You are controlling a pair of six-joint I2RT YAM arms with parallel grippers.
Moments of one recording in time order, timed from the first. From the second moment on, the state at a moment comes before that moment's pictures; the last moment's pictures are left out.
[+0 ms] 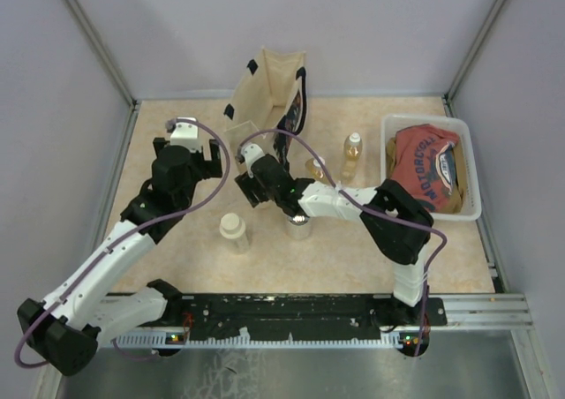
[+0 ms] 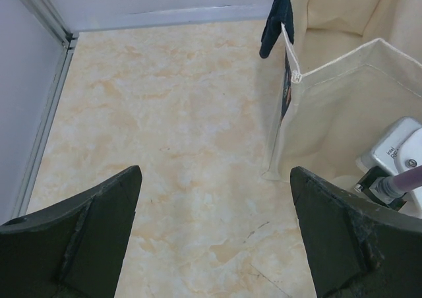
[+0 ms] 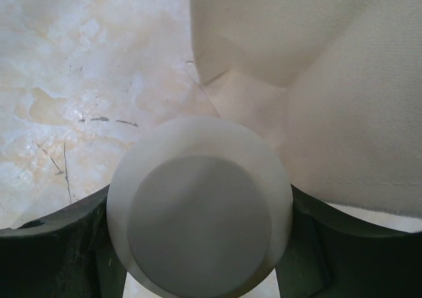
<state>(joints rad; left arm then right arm) -0.55 0.97 0.92 -0.20 -0.56 -0.08 0.94 1.89 1.26 0.05 0.22 0.04</state>
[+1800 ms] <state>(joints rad) -0.51 2.01 1.80 -0.18 -0.17 0.07 0.95 1.09 1.20 -0.55 0.63 0.09</state>
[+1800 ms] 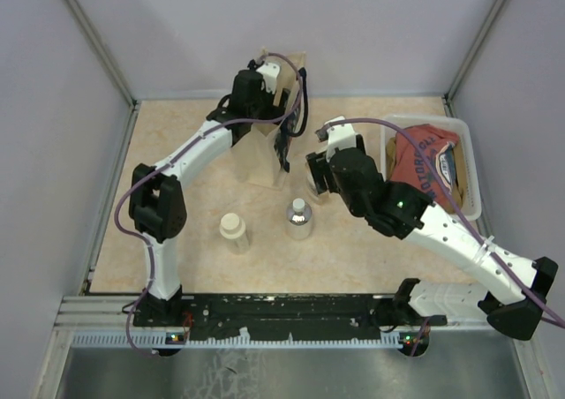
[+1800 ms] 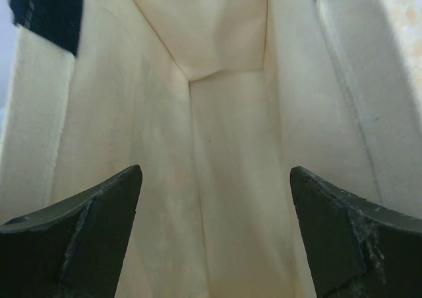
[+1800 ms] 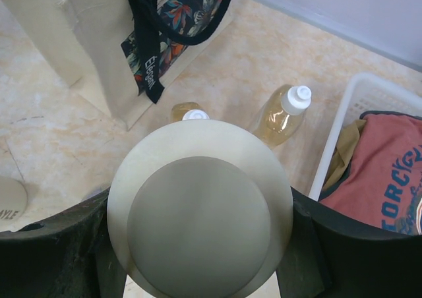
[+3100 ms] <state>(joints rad) -0.52 1.51 1.23 -0.43 0.06 -0.08 0.79 1.27 1.33 -0.48 0.53 0.02</state>
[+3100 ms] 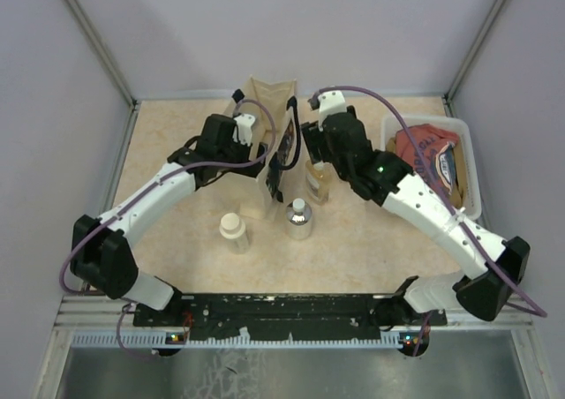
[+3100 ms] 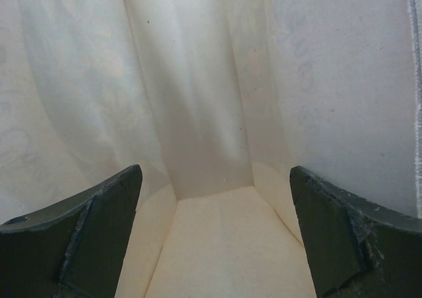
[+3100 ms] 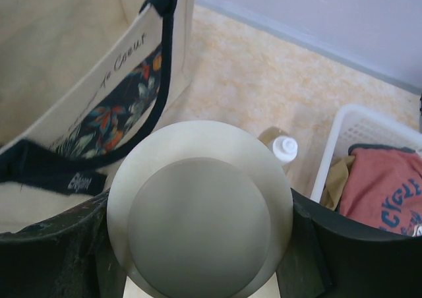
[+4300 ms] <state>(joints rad) -0.47 1.26 1.18 -0.32 -0.35 -0.07 0.72 1.84 1.73 -0.09 0.06 -0.12</state>
